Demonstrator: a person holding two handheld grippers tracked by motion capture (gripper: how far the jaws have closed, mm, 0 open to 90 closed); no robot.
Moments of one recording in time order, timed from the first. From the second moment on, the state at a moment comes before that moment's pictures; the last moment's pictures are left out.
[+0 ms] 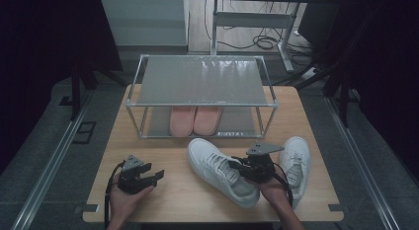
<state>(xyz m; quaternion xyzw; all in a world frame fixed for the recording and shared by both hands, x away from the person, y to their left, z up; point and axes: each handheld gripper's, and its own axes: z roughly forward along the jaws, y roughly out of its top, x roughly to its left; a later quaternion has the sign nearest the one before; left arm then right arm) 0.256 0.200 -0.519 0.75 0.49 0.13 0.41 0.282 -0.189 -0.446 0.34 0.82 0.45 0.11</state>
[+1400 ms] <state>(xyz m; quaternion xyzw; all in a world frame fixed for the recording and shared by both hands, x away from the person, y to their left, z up) 0.257 0.199 -0.519 0.76 0.49 0.13 0.41 0.300 -0.214 -0.323 0.28 0.74 0.60 0.13</state>
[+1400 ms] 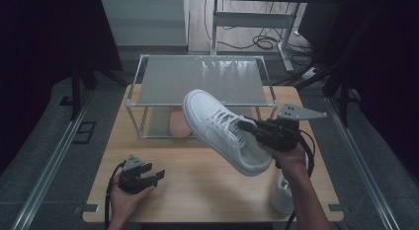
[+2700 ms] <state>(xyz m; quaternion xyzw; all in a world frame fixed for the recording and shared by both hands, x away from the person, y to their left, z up) 0.257 0.202 -0.520 0.75 0.49 0.13 0.41 0.430 -0.151 -0.281 0.38 0.71 0.57 0.15</state>
